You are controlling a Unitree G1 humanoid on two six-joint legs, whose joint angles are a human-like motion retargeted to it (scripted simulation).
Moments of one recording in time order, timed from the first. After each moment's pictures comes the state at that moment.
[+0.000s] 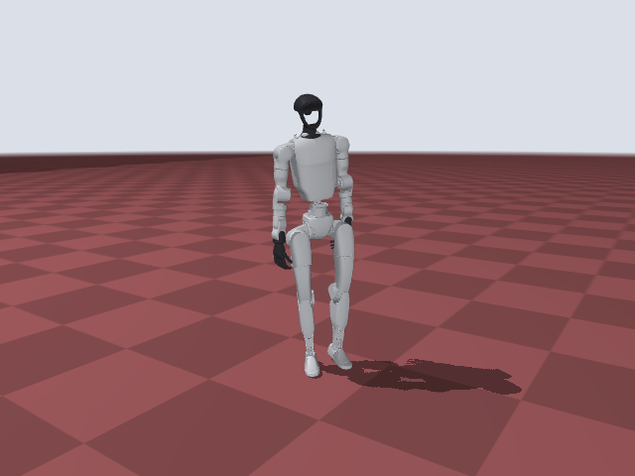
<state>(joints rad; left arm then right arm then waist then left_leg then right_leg) -0.01 -0.02 0.09 1.55 0.24 0.27 -0.26 -0.02 -0.20 -0.11 1.51 -0.42 0.01 0.09 0.00 0.07 -0.10 -0.21 -0.11 0.01 0.09 0.05 0.00 -0.13 -0.03 -0.36 0.01 0.00 -0.06</state>
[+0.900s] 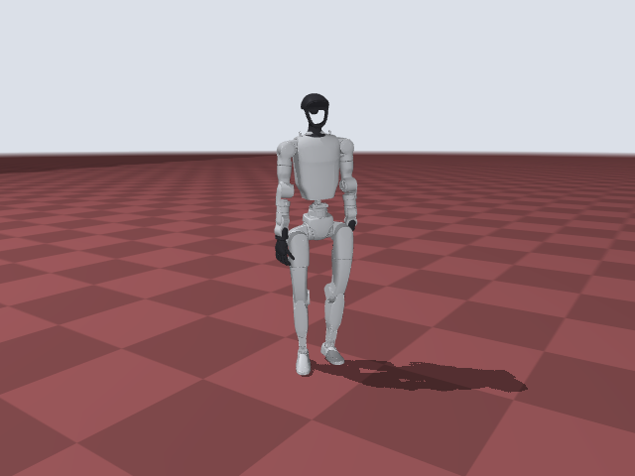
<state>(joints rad) 0.01 0.04 0.13 1.54 0.23 0.28 -0.29 -0.03 -0.12 0.00 1.54 -0.43 0.06 0.12 -0.03 0.00 -0.14 -0.12 -0.11 0.02 0.08 -0.16 0.08 -0.06 -0.04 -0.36 0.01 -0.01 -0.04</state>
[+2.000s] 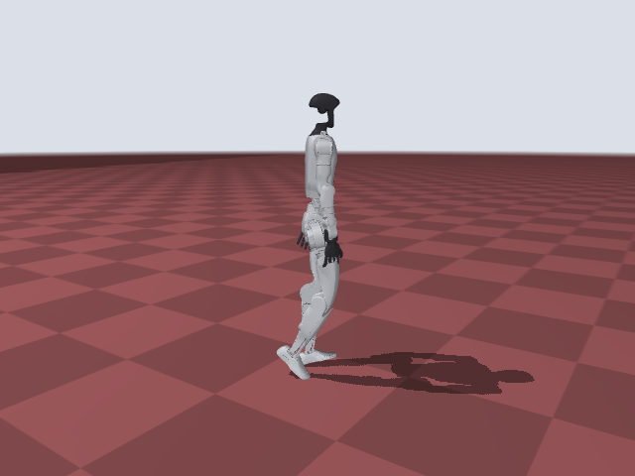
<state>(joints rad) -0.04 0.02 0.12 1.59 0.21 0.28 -0.22 -0.04 -0.14 -0.01 1.41 -0.41 0.03 0.12 0.01 0.14 -0.09 -0.10 -0.05 0.06 0.00 -0.22 -0.07 -0.19 -0.11 -0.50 0.60 0.13 0.03</state>
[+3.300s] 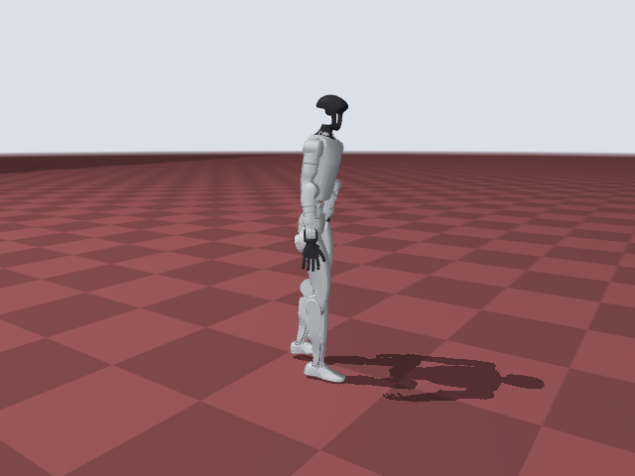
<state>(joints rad) -0.05 0.09 0.07 1.64 0.15 0.24 -0.16 -0.11 -0.18 -0.02 1.38 -0.44 0.00 0.10 -0.13 -0.07 -0.01 -0.09 -0.20 -0.21 0.11 -0.37 0.23 -0.33 -0.09 -0.08 0.11 0.09 0.01</state>
